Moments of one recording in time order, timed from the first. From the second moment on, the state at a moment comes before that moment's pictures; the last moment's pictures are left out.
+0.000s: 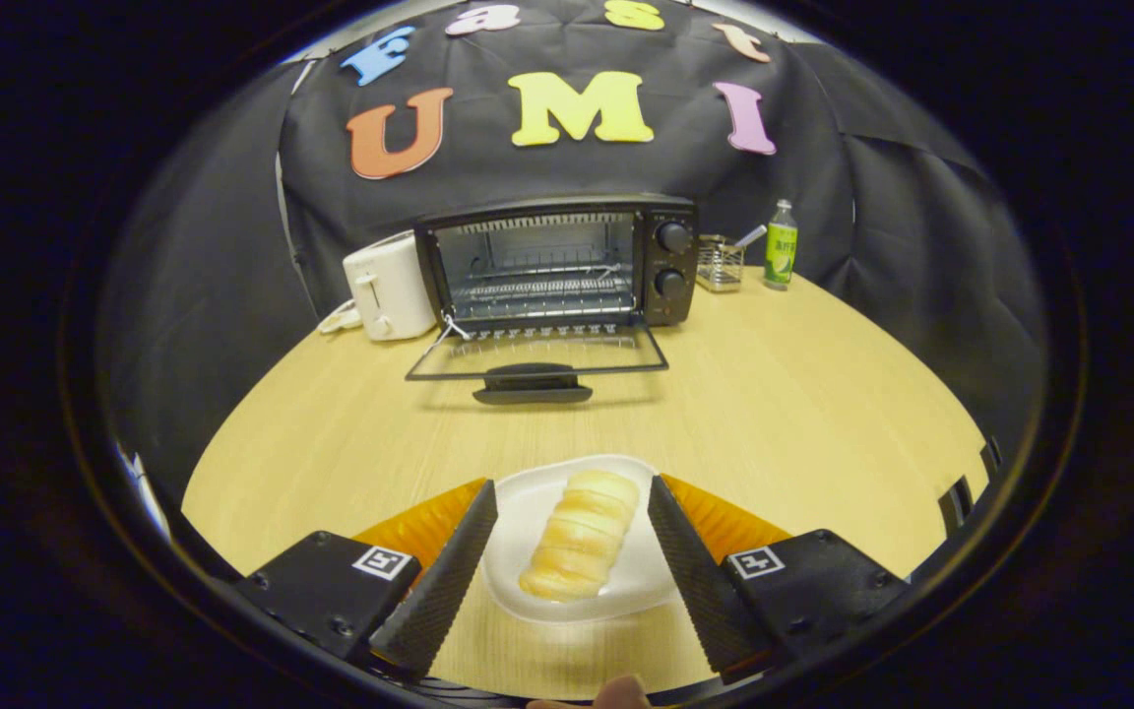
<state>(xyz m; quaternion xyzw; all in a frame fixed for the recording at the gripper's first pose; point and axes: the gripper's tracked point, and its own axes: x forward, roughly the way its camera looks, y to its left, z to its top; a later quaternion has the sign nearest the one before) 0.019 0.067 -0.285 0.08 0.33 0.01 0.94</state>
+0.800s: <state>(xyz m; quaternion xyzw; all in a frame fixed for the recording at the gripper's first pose) 0.016 0.064 -0.330 0.12 0.37 -0.02 0.92</state>
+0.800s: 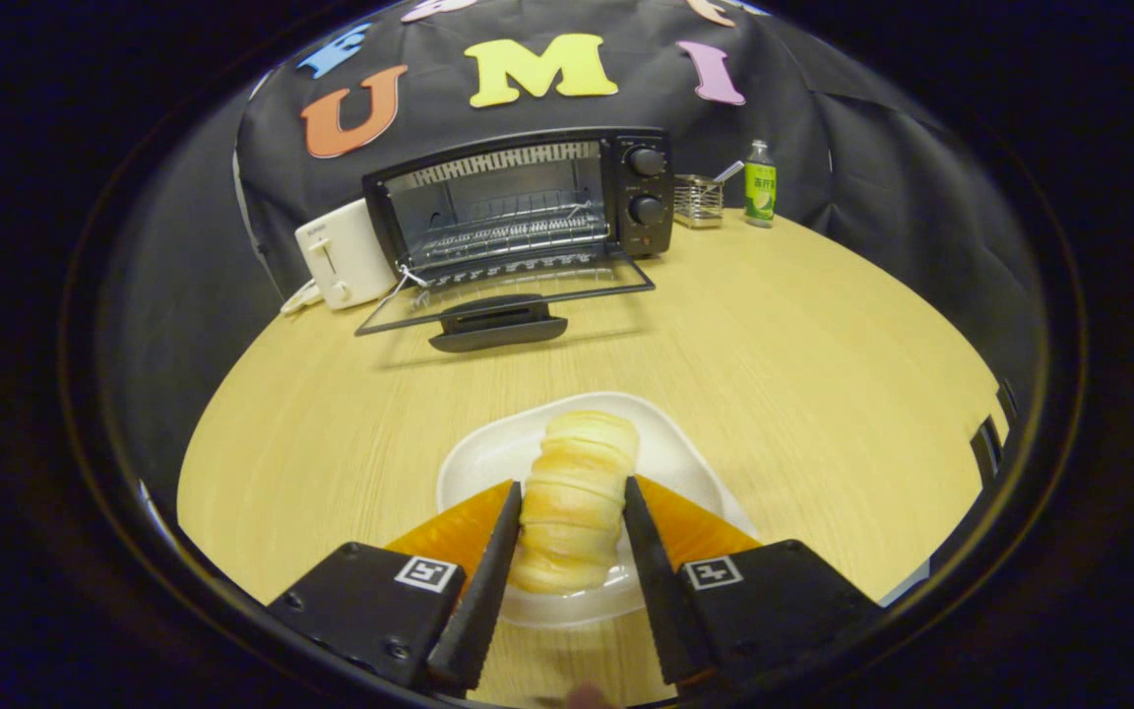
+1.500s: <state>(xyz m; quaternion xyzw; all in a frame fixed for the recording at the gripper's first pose) 0.057 0.066 -0.235 0.21 0.29 0.02 0.93</state>
